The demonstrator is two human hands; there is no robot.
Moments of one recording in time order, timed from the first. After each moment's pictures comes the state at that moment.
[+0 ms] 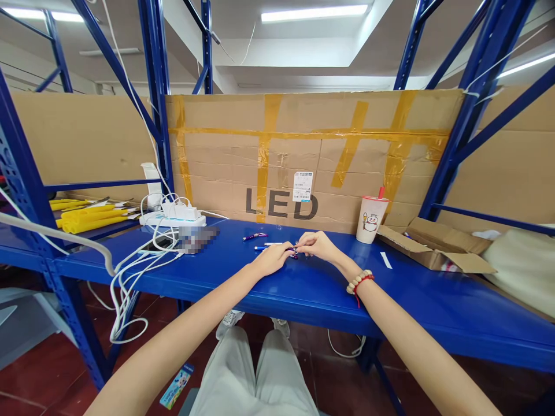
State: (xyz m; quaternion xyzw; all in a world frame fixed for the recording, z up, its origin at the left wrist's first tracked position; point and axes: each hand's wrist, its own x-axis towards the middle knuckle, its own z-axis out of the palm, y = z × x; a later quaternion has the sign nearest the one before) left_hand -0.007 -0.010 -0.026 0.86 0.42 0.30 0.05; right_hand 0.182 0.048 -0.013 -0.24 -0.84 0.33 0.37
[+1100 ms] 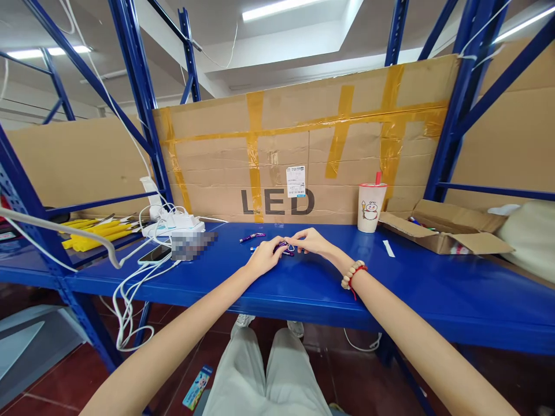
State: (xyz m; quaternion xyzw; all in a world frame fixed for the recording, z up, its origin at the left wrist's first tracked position) left_hand -0.003 -0.007 -0.028 0.82 0.44 0.36 0.04; right_hand 0.174 0.038 -0.006 -0.39 -0.77 0.38 0.34
